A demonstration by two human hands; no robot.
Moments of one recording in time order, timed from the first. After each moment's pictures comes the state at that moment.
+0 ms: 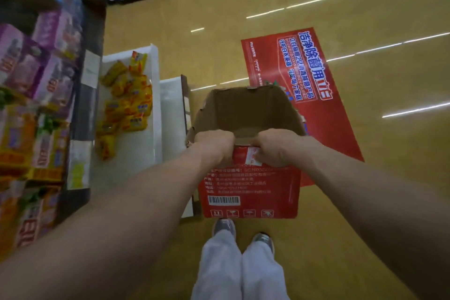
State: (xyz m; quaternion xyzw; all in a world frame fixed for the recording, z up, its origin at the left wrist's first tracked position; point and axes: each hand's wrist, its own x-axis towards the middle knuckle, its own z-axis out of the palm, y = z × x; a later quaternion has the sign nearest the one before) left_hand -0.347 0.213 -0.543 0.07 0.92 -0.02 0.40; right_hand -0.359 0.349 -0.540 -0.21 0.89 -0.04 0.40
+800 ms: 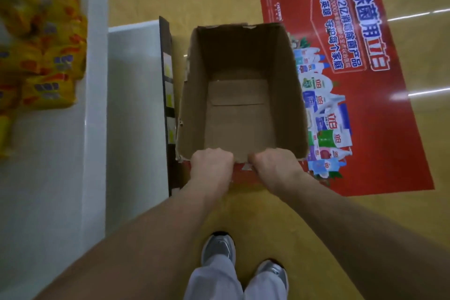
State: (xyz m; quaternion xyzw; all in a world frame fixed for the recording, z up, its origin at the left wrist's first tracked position) left_hand -0.383 0.179 -0.839 0.05 0.92 -0.05 0.38; right_hand -0.403 0.300 -0.852 -0.25 0.90 0.01 0.36
